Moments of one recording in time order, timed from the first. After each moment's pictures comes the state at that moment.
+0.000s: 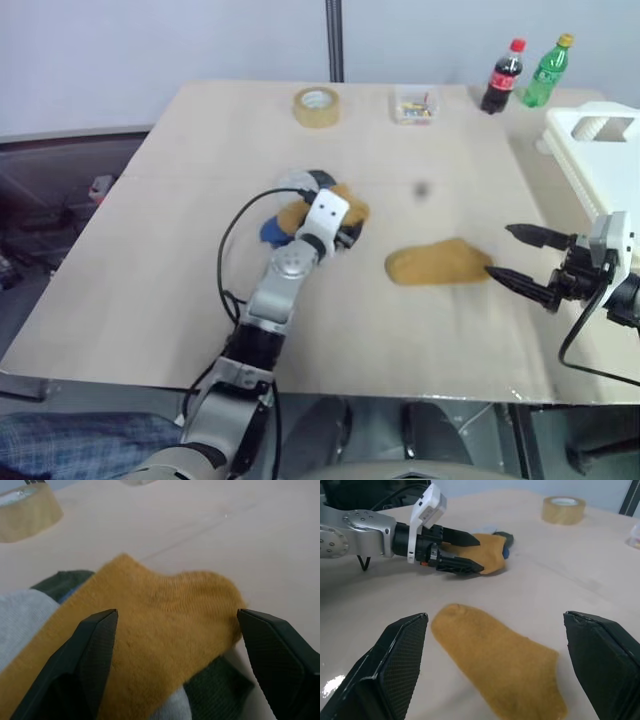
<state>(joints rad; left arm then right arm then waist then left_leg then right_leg) -0.54 0.16 -0.18 0.23 0.09 0.31 -0.28 -0.06 -0.77 -0.31 -0.19 0.63 0.32 1.08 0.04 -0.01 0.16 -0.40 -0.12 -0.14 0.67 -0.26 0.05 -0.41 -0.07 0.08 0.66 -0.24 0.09</state>
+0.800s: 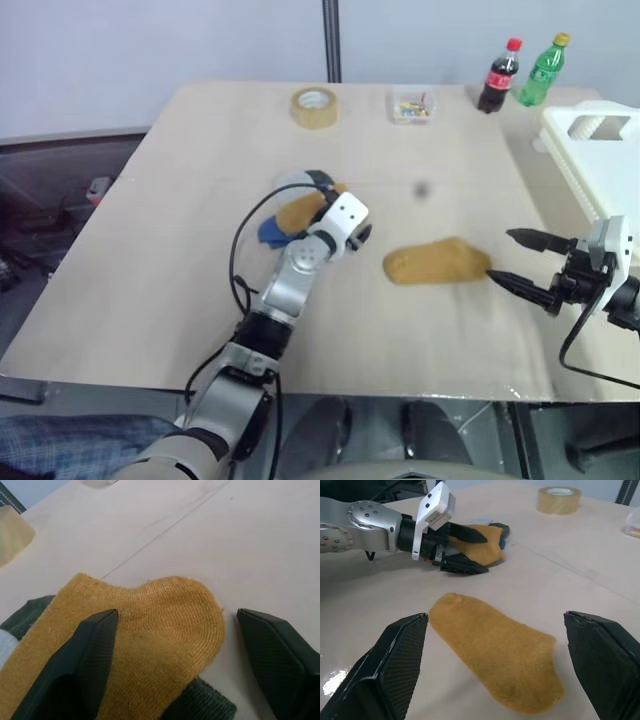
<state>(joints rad) -0.62 0.17 -0.26 0.31 0.21 0.30 -0.30 -0.04 -0.77 -0.31 -0.19 0.62 0.32 1.07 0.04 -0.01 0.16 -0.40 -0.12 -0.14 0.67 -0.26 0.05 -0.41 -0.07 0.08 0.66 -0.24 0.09</state>
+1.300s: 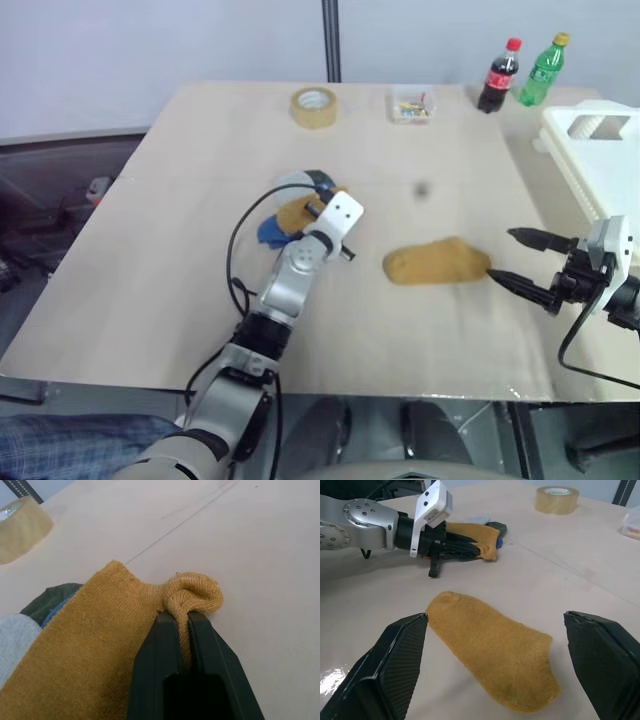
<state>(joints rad) -0.62 0.16 -0.23 0.31 0.21 0.30 -0.24 -0.04 -0.77 -0.31 -0.18 0.61 0.30 1.07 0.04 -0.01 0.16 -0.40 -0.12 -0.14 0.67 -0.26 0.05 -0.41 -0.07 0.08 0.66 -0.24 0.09</state>
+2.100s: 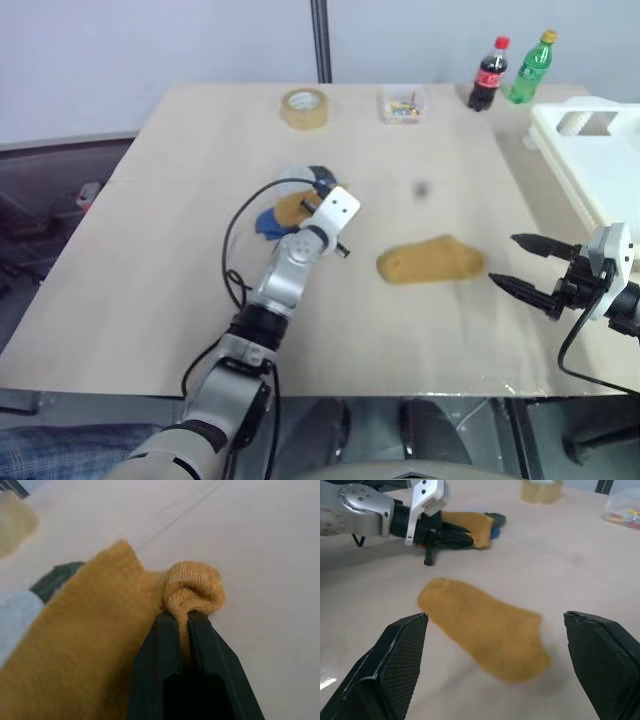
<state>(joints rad) -0.64 0.23 -0.23 0.34 0.24 0.36 -0.27 -0.01 -0.76 -0.33 -0.19 0.60 0.30 1.06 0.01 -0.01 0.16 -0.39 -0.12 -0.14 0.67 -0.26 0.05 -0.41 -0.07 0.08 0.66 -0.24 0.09</state>
